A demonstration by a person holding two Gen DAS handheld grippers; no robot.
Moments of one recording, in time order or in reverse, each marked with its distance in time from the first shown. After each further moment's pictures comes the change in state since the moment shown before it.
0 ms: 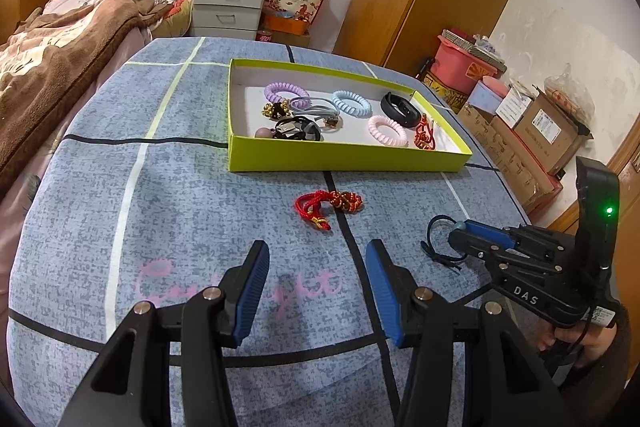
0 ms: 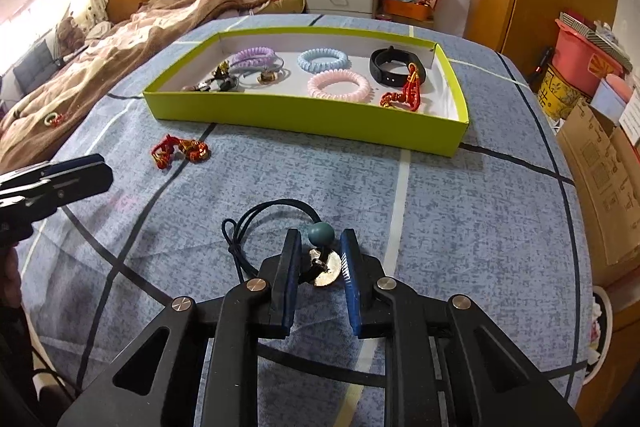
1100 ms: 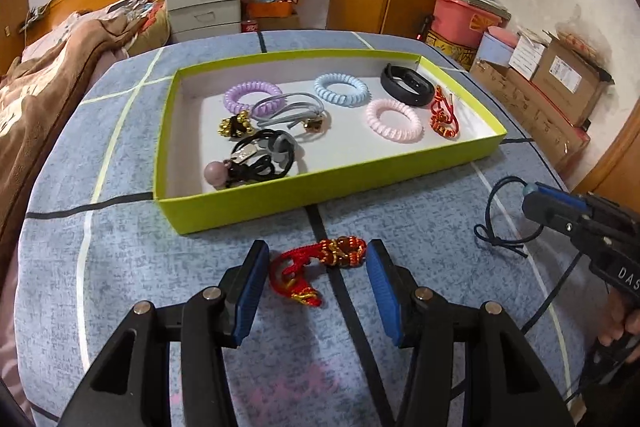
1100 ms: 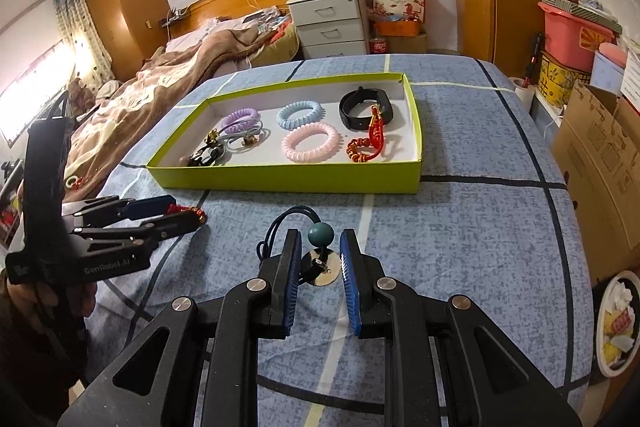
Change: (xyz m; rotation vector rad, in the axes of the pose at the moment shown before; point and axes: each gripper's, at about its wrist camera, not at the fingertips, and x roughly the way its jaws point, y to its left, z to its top) left arm 0.061 -0.031 0.033 0.171 0.091 0.091; right arm -0.015 -0.040 0.016 0.141 -0.118 0.102
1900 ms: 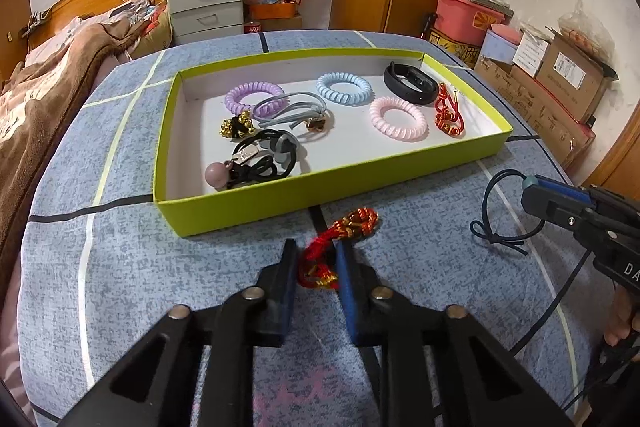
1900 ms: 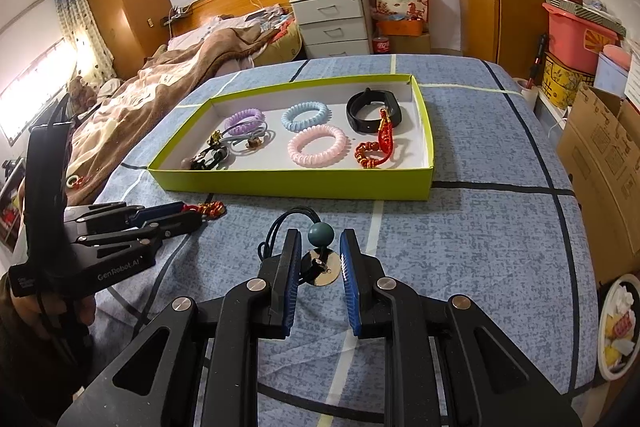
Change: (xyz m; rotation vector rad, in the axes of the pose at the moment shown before) left arm 0.001 -0.003 0.000 0.007 -0.006 0.026; right arm 0.006 0.006 0.004 -0.007 0.005 0.004
